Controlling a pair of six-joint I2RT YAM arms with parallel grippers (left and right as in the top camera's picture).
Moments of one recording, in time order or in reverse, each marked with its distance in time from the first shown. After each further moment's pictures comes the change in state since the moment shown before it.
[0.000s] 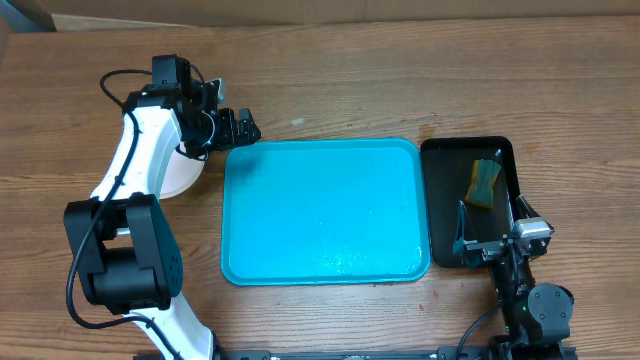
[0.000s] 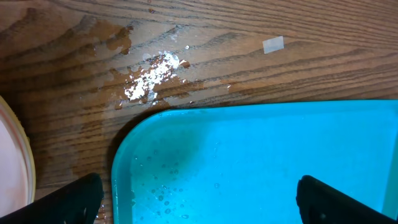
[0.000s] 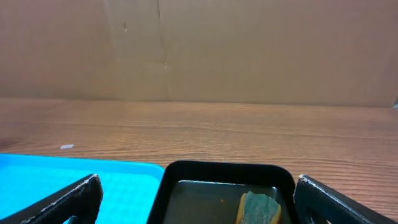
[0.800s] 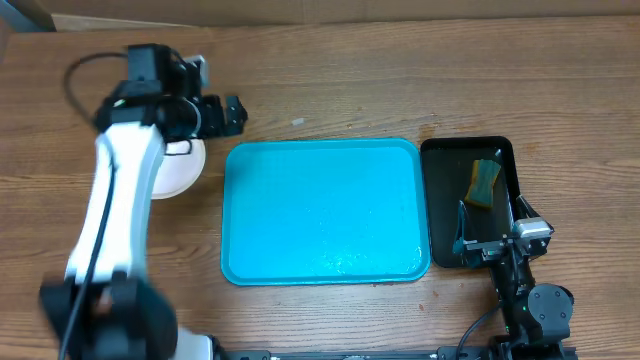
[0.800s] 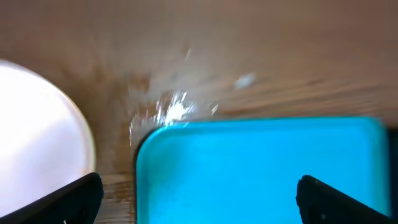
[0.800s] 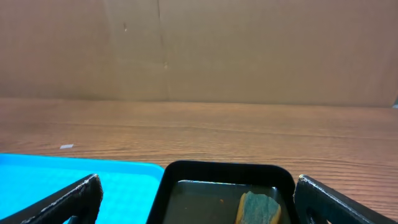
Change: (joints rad) left arm 0.000 -0.289 -0.009 0.001 -0.074 0.000; right arm 0.000 0.000 0.000 0.000 0.000 -0.001
